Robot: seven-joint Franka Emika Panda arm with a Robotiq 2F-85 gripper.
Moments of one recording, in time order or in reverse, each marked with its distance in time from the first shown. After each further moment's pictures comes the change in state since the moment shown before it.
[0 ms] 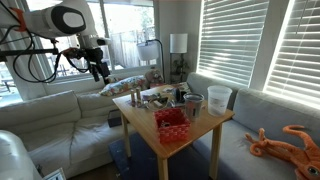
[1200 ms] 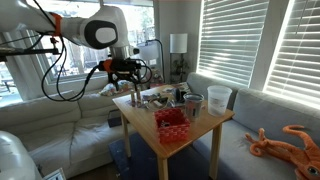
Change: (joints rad) arm 0.037 0.100 -0.317 -0.063 -0.011 0.204 -0.879
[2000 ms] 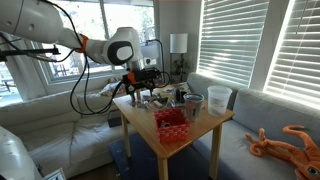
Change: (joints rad) arm -0.019 0.212 0.001 0.025 -0.097 0.245 -0.209
